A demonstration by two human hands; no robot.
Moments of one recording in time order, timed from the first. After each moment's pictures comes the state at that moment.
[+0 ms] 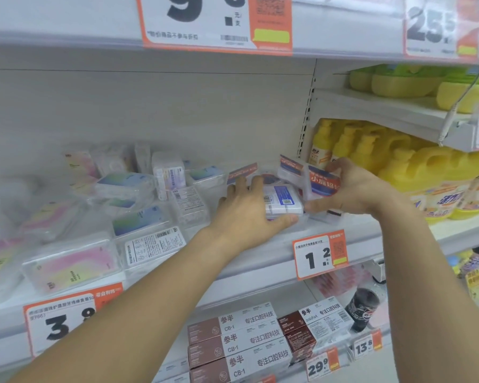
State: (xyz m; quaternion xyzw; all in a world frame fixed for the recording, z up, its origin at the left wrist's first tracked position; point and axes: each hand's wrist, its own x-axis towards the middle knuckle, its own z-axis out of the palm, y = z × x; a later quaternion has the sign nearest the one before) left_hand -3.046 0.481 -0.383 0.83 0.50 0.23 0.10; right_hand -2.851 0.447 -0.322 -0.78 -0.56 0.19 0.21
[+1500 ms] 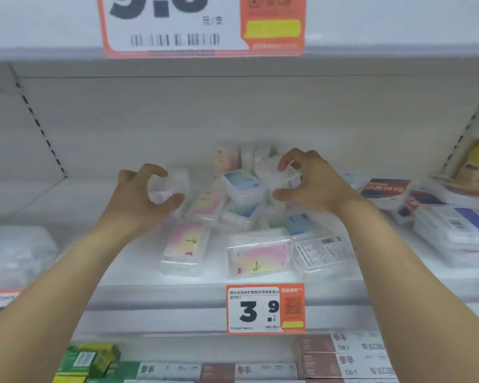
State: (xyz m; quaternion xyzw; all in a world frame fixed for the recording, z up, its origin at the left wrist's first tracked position) left_hand -3.422 0.475 -0.364 0.59 0.72 0.35 0.11; right_hand -3.125 0.546 -0.349 -0.54 -0.78 0.17 0.29
